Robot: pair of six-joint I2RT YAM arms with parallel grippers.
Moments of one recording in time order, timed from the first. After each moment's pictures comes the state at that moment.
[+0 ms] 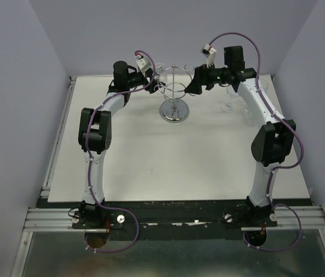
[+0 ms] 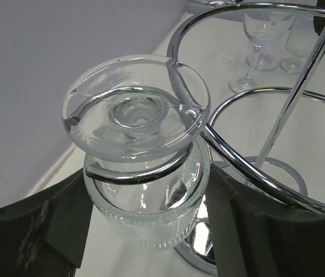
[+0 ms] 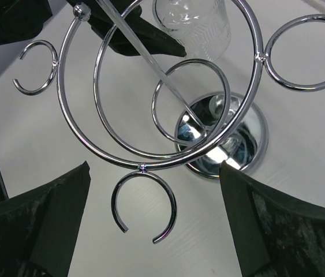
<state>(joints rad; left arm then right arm) -0.18 2.34 1.85 0.52 0.99 0.01 0.22 2.02 1.98 -0.59 -0.81 -0.11</state>
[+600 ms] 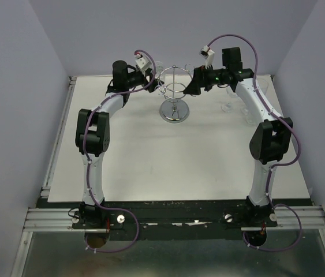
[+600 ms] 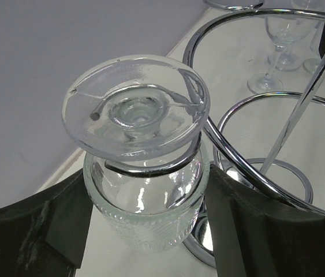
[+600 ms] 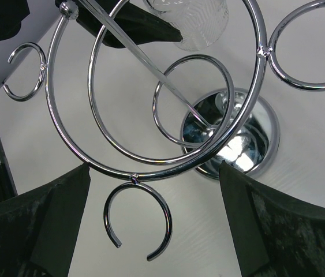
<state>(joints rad) -0.18 2.26 1.78 0.47 0.89 0.07 0.22 2.06 2.00 -0.59 -0.84 -0.09</state>
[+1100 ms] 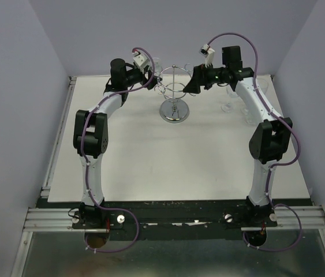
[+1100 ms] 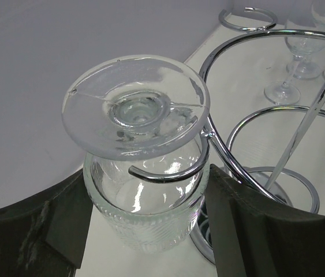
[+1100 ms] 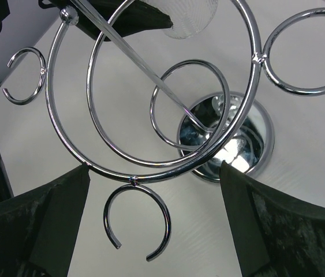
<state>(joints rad) -0.18 2.22 1.76 0.46 0.82 0.09 0.22 2.07 2.01 -0.59 -0.83 -0.08</state>
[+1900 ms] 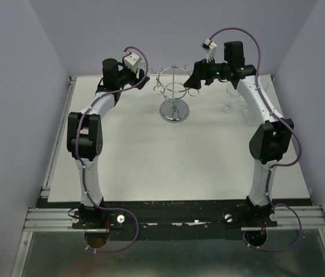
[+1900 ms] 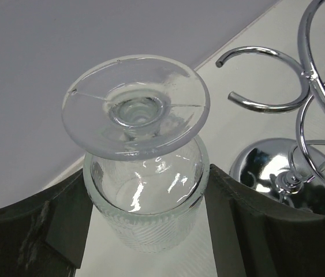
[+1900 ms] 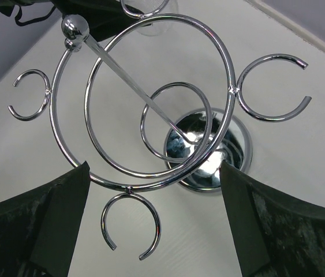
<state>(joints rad) -0.13 2.15 1.70 0.34 0.65 0.18 0.22 2.07 2.08 -0.58 -0.78 -0.09</state>
